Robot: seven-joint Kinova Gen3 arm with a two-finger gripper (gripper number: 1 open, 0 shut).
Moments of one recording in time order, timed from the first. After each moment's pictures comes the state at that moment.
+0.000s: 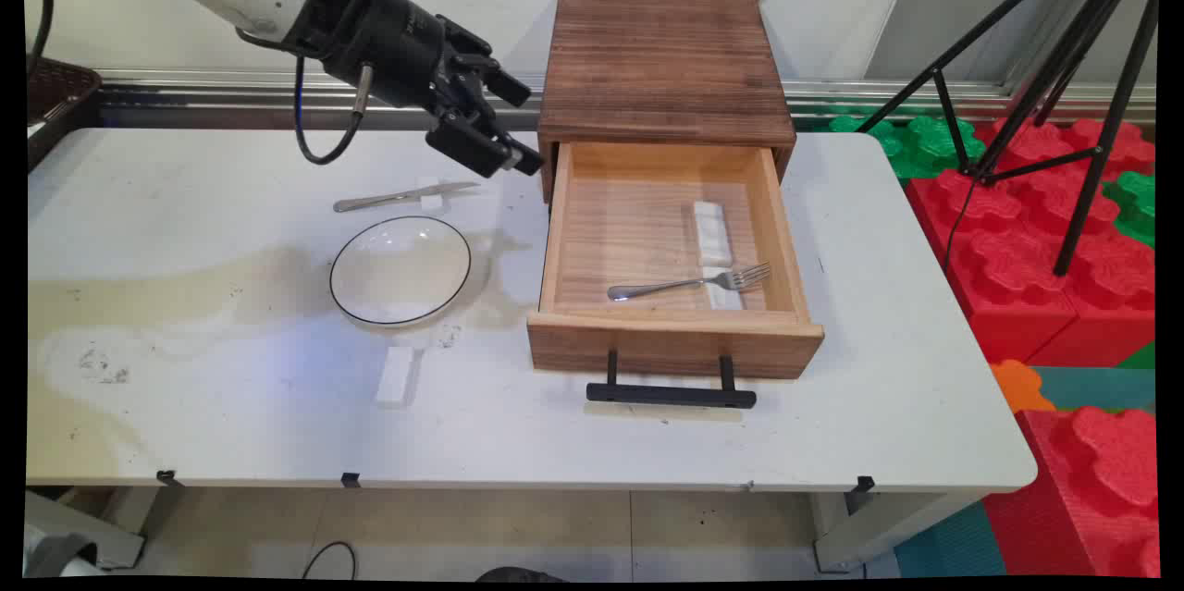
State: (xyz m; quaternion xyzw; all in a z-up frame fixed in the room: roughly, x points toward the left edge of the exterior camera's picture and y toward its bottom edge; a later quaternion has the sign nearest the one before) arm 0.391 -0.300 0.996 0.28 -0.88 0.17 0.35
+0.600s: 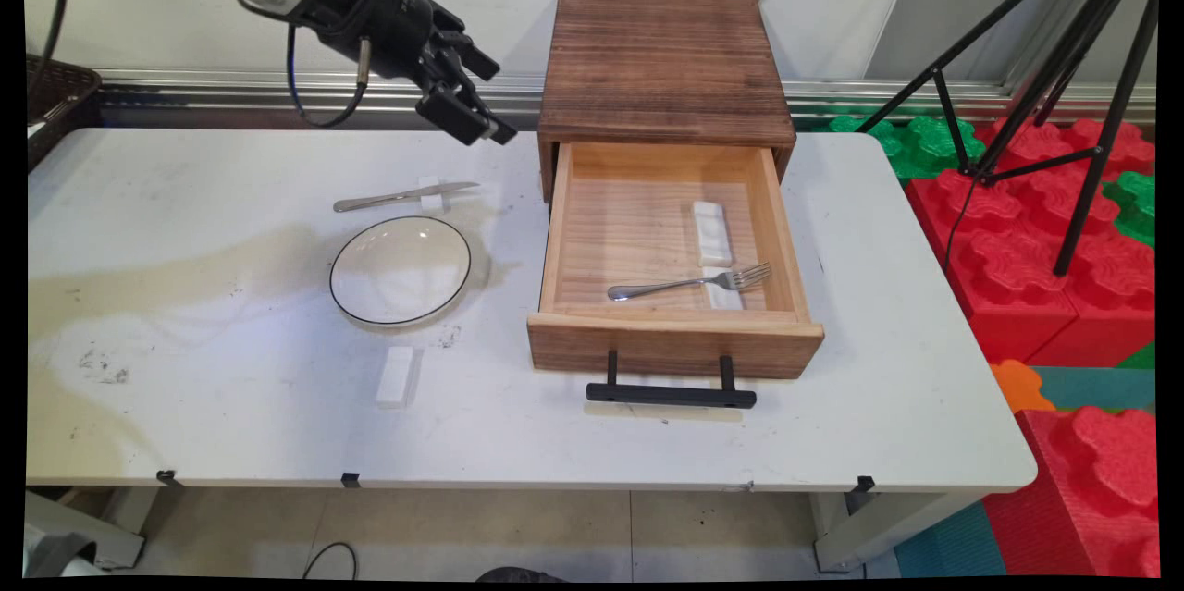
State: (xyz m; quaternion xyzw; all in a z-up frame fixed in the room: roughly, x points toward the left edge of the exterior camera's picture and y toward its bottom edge) arm 0.416 -0.332 0.997 0.30 -0.88 0.20 0.29
